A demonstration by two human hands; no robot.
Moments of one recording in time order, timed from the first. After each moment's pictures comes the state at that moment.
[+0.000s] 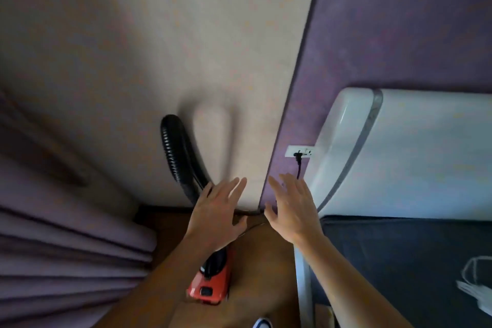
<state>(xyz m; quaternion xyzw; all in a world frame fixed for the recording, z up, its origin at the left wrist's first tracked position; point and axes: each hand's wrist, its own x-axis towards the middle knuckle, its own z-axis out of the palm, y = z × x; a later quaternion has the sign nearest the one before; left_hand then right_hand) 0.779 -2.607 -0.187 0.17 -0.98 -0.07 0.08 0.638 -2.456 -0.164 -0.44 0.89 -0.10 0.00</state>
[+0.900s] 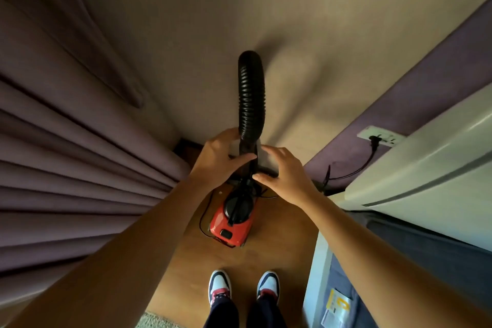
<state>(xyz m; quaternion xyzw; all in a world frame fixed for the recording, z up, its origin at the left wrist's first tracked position) 0.846 -2.691 -0.181 0.33 -0.84 -0.39 0.18 0.682 -2.570 -0.199 -0.53 0.77 -0.20 0.30</state>
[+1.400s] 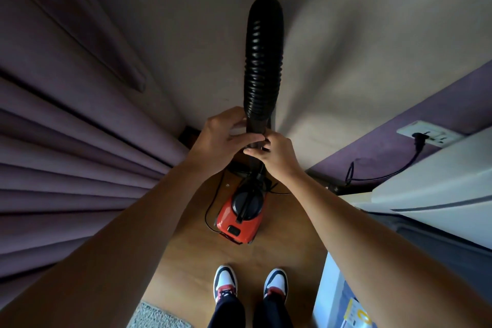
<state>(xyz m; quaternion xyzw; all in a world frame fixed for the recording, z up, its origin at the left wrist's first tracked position) 0.858 -2.737 -0.207 0.28 -0.79 -0.49 0.24 0.713 -2.653 -0.277 -0.43 0.73 -0.36 0.39</state>
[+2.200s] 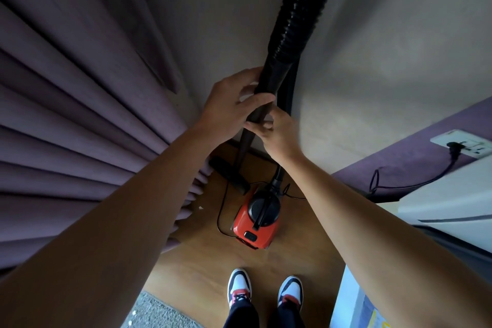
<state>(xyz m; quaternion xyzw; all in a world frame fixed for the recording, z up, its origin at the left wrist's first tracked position) 0.890 -2.789 -0.162 0.30 -0.76 -0.51 0.27 0.773 -2.714 -0.247 -0.46 0.69 -0.47 0.31</state>
